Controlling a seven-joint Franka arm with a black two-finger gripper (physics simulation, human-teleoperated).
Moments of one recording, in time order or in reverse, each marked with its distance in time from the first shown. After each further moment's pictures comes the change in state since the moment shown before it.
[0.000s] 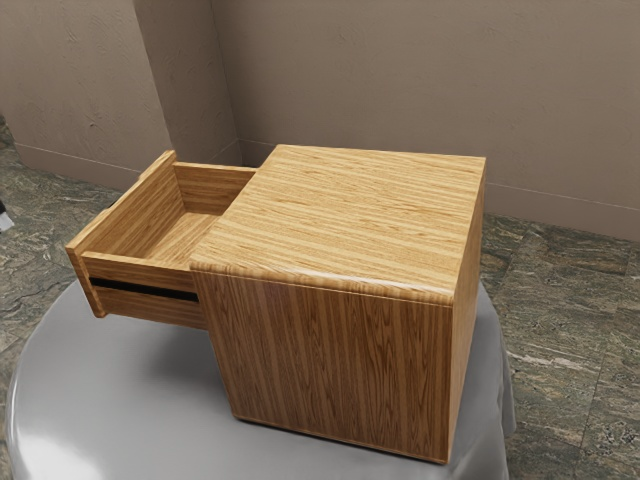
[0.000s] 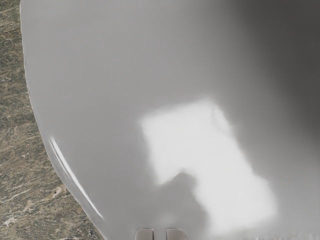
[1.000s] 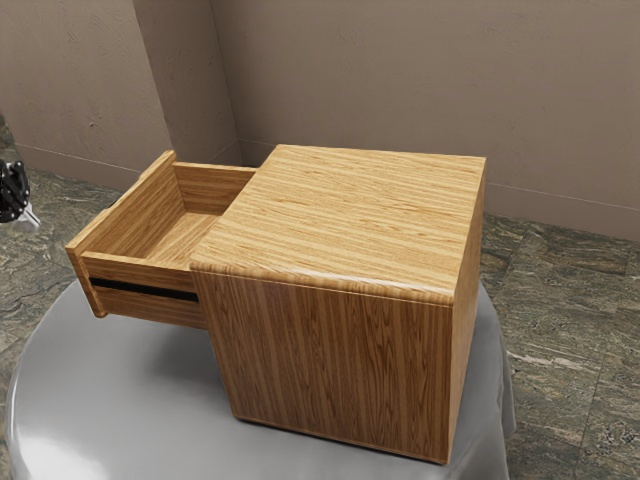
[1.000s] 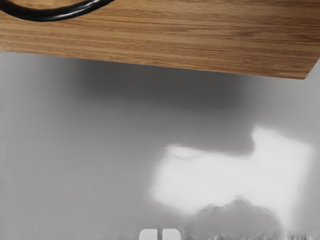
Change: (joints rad) arm 0.049 -0.063 -0.099 -0.066 -0.139 0.012 0.890
